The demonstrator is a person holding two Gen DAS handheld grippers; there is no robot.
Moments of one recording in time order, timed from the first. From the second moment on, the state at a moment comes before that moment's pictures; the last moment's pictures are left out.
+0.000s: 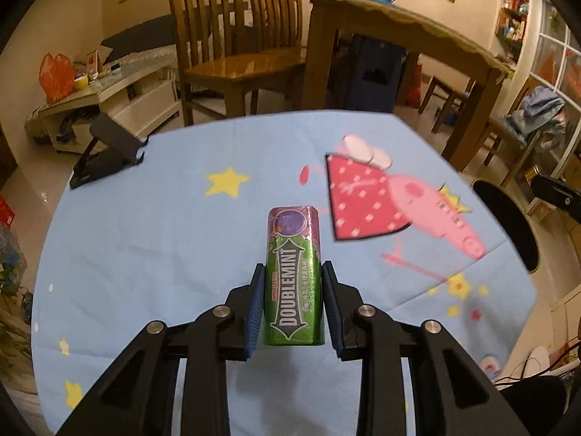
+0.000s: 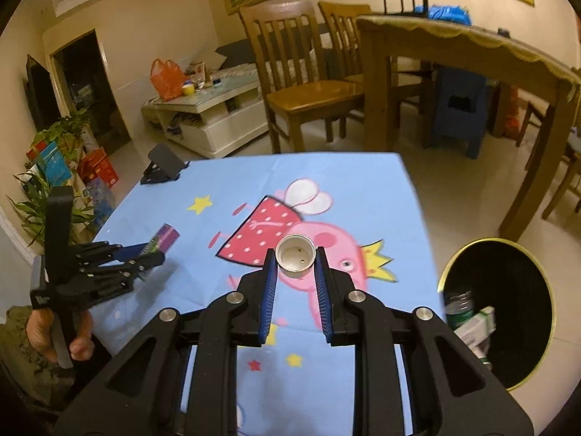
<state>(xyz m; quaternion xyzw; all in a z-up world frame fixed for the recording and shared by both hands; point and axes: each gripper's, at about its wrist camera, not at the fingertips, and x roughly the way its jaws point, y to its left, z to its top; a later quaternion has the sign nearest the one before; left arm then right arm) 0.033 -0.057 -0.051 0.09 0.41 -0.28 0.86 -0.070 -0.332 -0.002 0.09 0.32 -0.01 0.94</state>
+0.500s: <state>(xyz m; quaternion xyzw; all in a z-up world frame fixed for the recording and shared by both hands) -0.013 -0.169 -0.021 0.14 0.37 -0.37 0.84 -0.135 -0.435 -0.030 0.11 0.33 -0.11 0.93</state>
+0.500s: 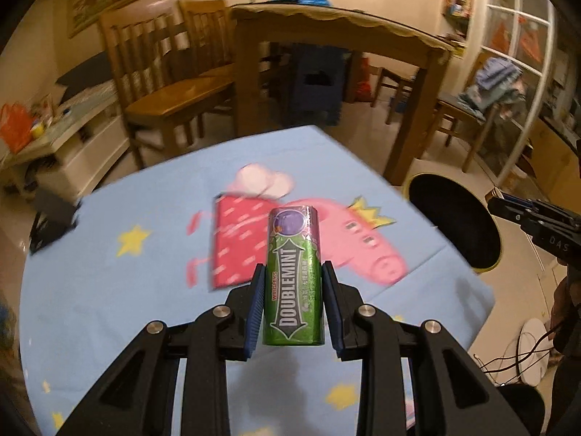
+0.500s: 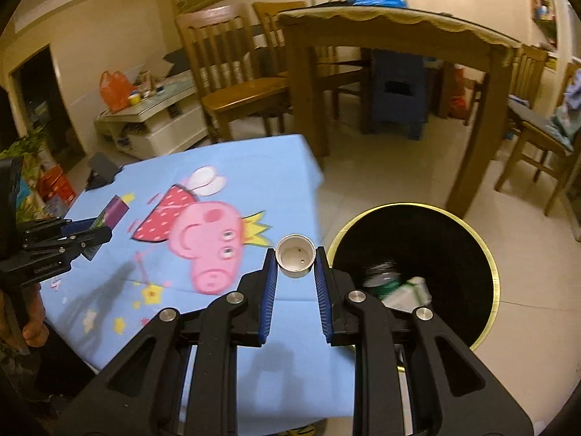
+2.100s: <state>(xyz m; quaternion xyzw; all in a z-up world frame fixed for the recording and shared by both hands) -0.096 -0.422 -0.062 0.25 0.35 -0.49 0.76 -0.275 -0.591 -0.038 0.21 0.28 -0.33 0.88</state>
